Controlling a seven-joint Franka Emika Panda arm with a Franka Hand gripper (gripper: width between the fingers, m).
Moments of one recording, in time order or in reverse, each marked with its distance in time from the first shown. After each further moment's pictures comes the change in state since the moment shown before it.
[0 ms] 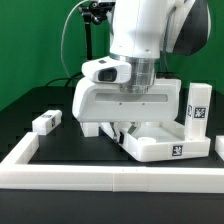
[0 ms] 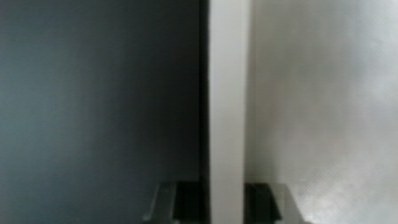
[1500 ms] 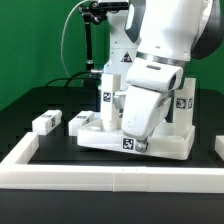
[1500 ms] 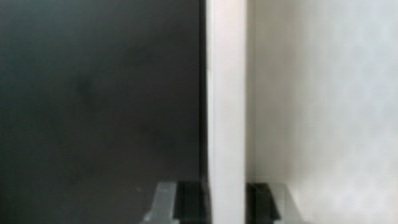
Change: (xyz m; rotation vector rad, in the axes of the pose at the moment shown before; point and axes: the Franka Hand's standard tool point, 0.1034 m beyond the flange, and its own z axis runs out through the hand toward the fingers) arm 0.054 -0.012 -0.007 -0.082 -0.030 -0.862
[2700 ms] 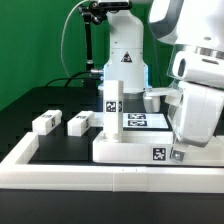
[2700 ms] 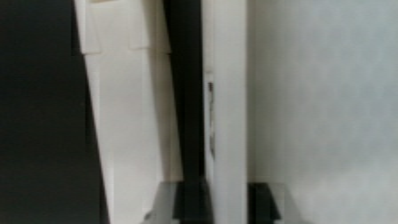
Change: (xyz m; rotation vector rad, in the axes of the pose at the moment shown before) arm 0.064 0.065 -0.025 -0.087 -0.011 -0.164
